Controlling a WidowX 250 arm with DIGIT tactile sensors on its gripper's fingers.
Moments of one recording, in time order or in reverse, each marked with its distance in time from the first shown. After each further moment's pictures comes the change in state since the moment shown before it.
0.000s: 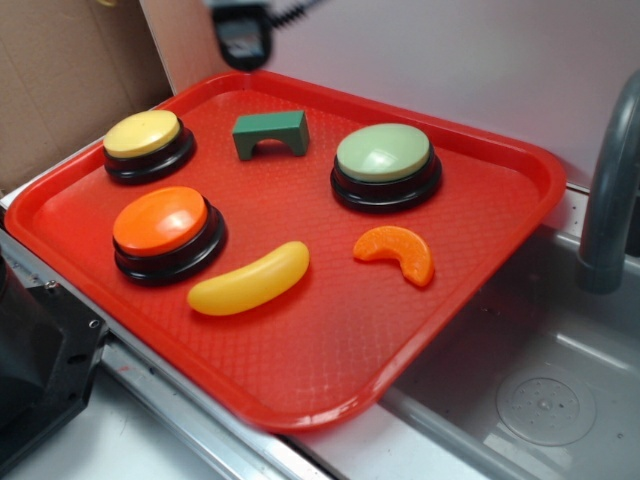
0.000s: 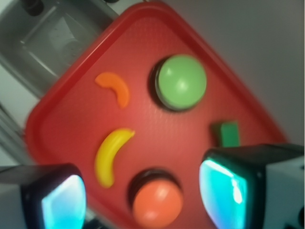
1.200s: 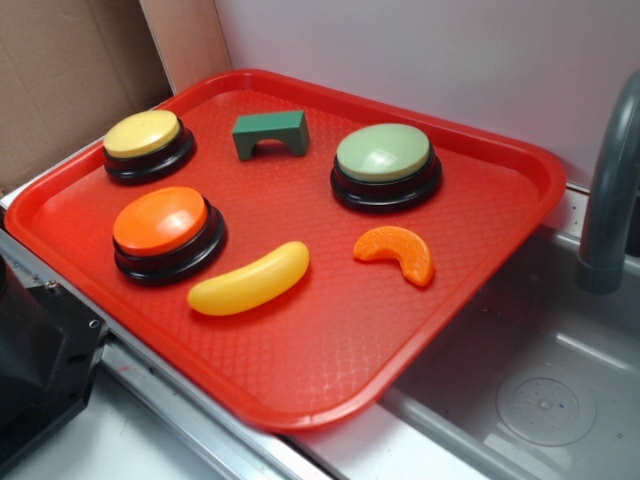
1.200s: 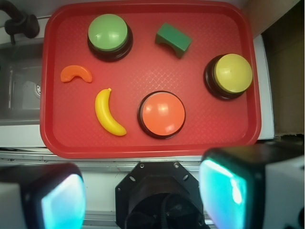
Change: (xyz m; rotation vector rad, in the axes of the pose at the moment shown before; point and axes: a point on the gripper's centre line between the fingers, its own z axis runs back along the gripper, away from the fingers) arm -0.140 -0.016 0.062 -0.139 -0.098 0.893
